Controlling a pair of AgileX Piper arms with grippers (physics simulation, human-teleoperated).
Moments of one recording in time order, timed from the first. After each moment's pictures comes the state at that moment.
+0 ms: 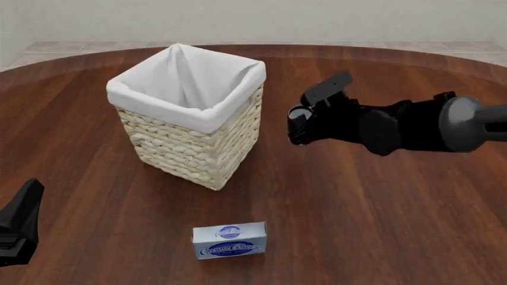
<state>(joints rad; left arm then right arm) 0.00 0.01 0.00 0.00 0.00 0.43 1.70 -0.94 -0.13 -0.21</state>
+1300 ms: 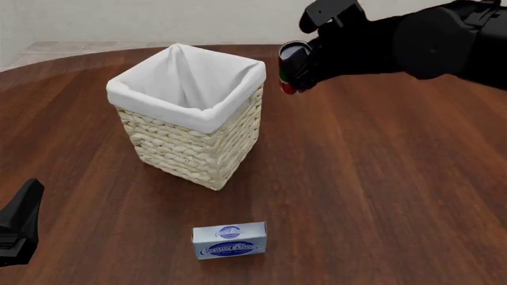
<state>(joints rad) 0.00 0.01 0.00 0.00 0.00 0.52 1.46 -1.21 0.30 -0.32</state>
